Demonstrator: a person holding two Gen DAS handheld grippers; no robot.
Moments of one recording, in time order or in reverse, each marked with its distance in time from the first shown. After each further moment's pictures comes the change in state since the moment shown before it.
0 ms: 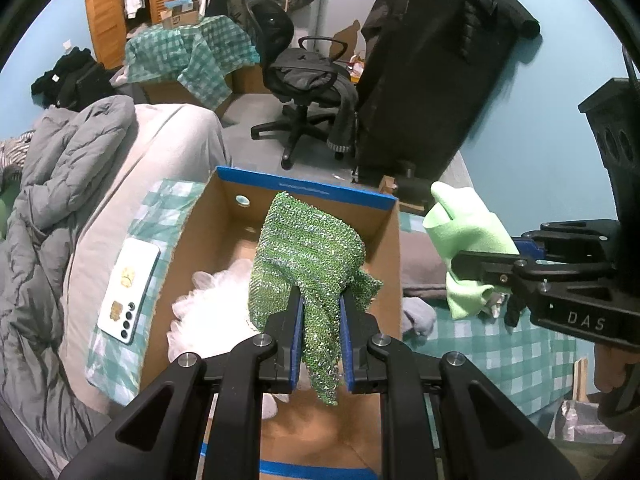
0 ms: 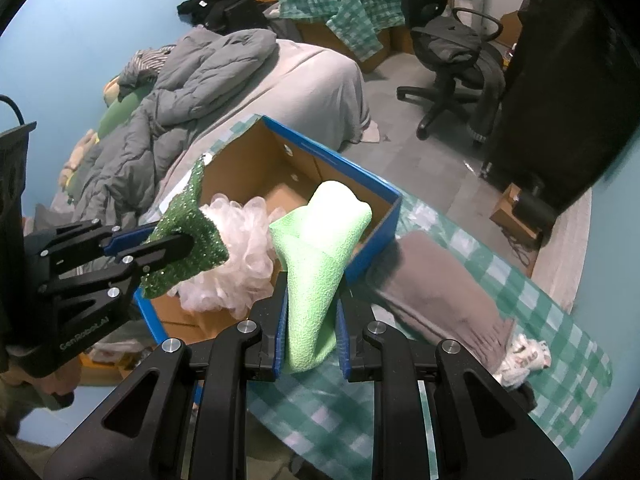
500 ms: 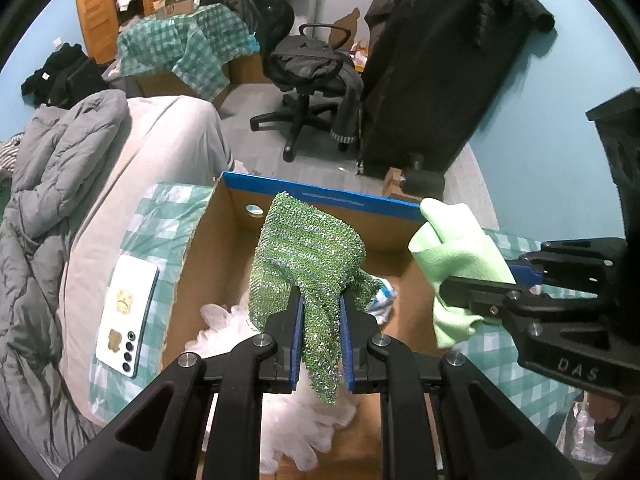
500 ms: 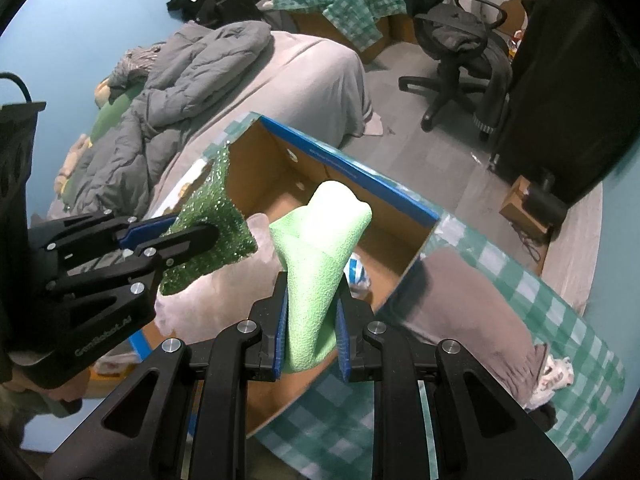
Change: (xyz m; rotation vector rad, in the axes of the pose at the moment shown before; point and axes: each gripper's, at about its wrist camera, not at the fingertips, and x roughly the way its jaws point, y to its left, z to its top) left arm 0.050 0.031 0.027 0.011 0.049 -0.006; right arm 0.051 0.009 0.029 0.037 0.037 -0.003
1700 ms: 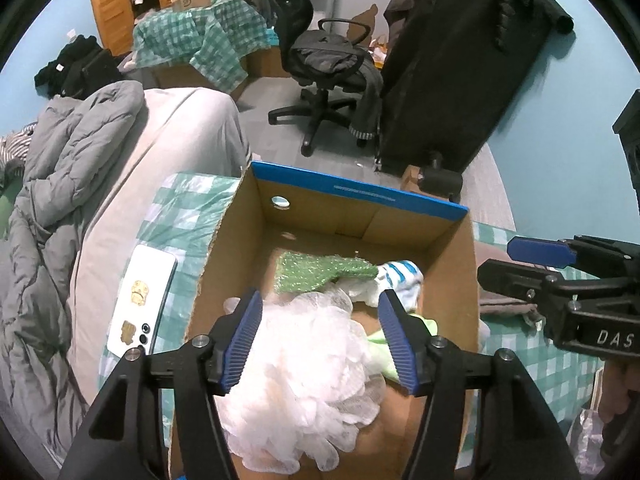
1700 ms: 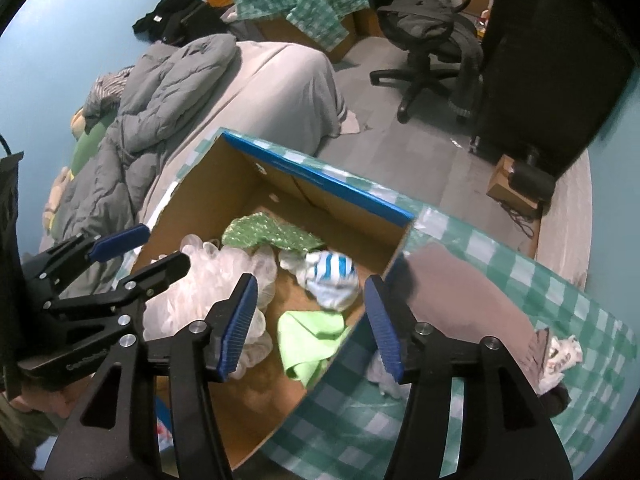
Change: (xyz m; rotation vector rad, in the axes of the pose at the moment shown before) left arm -0.002 0.009 -0.004 -0.031 0.009 0.050; right arm -0.001 -0.023 0.003 0.125 -0.023 -0.038
